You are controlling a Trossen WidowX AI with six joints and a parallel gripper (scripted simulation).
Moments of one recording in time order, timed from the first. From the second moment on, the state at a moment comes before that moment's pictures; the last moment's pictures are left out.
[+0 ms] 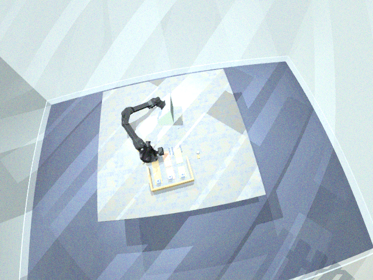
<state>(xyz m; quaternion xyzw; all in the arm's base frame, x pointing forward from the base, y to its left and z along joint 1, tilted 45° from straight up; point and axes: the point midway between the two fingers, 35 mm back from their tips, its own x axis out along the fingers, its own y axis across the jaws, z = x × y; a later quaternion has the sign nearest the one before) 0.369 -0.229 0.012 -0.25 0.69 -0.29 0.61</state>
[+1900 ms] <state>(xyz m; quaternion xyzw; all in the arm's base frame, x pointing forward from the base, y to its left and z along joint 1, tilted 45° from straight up) 0.324 -0.226 0.016 -0.25 0.69 -0.29 0.61</state>
